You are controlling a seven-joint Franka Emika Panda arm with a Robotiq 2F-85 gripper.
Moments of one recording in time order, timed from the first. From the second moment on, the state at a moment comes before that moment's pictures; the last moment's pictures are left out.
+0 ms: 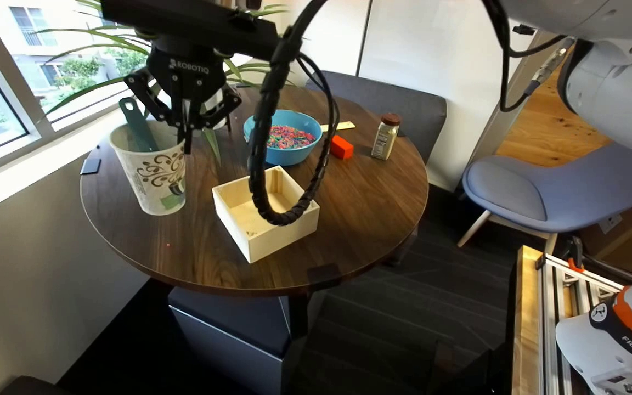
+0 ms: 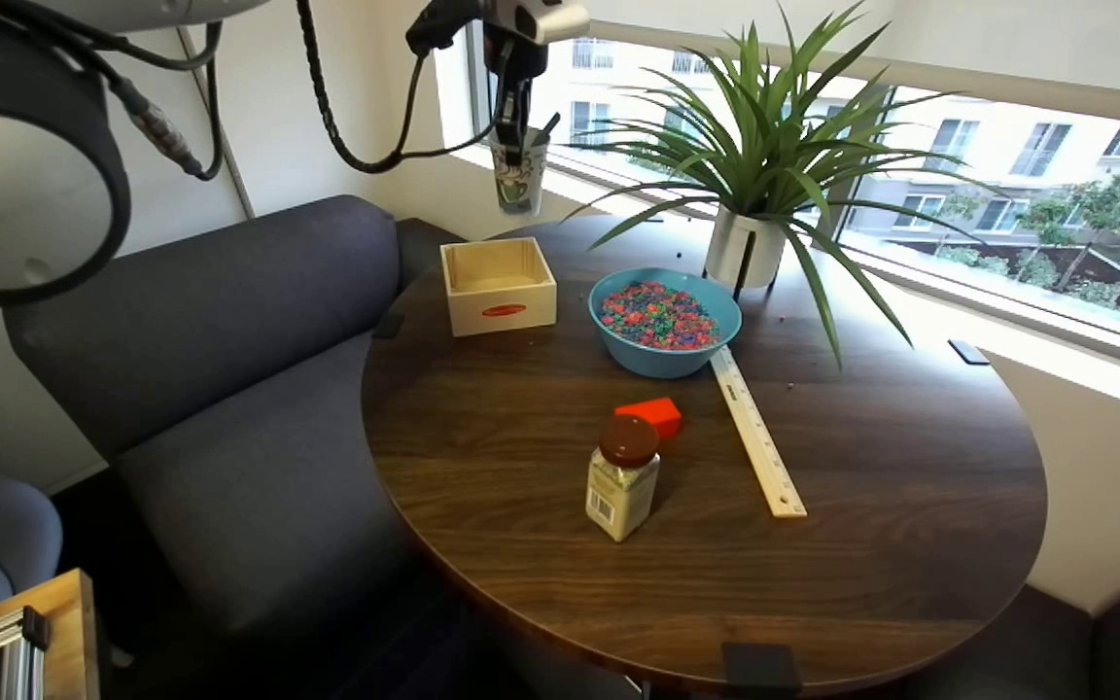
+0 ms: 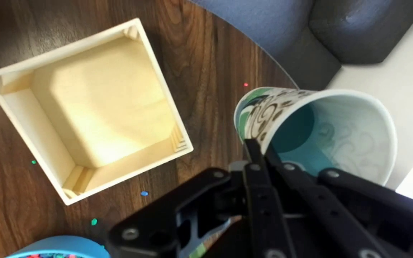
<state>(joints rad) 0.29 0.77 0.12 -0.73 0.06 1.69 1.10</state>
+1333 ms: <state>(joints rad) 0.25 0.41 0.10 -1.17 0.14 1.78 1.46</state>
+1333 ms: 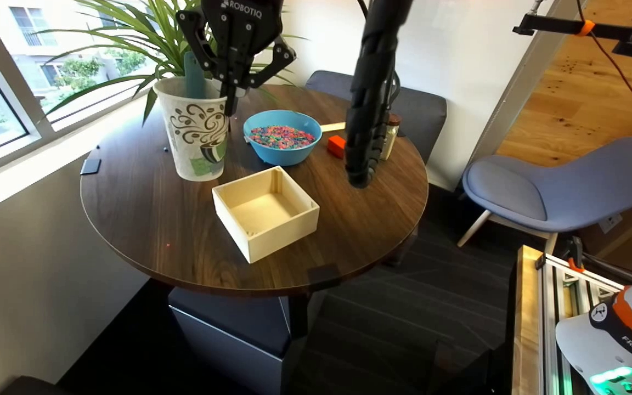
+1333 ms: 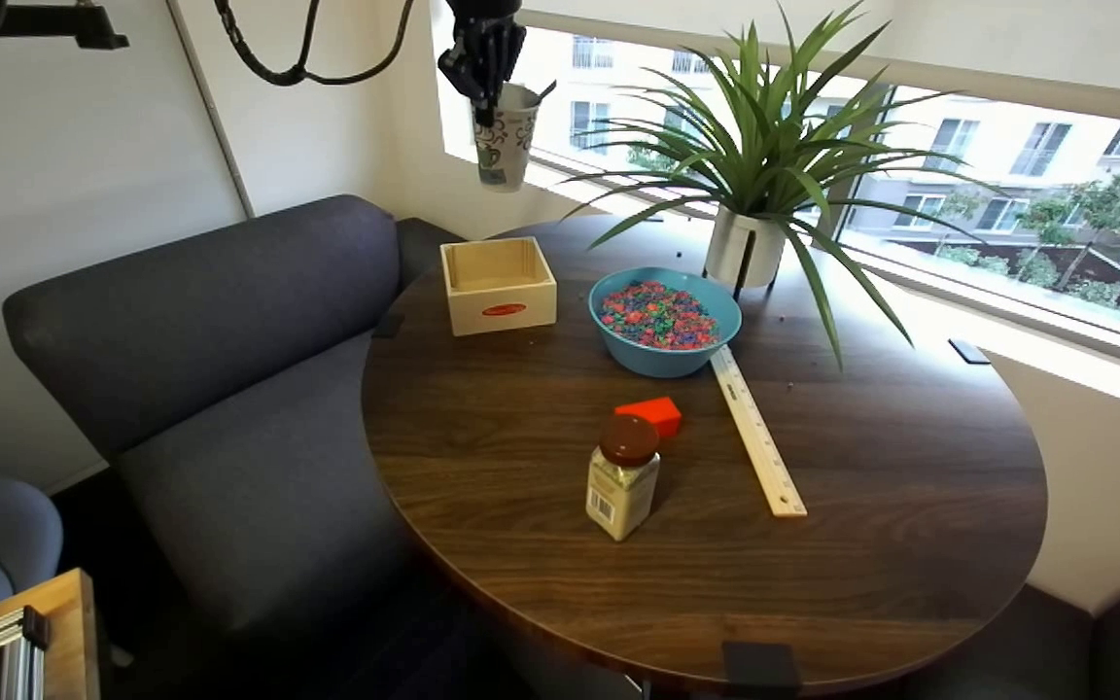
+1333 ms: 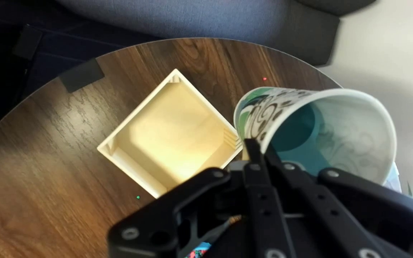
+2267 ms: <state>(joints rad) 0.16 -0.01 0.08 -1.77 0.08 1.77 1.20</state>
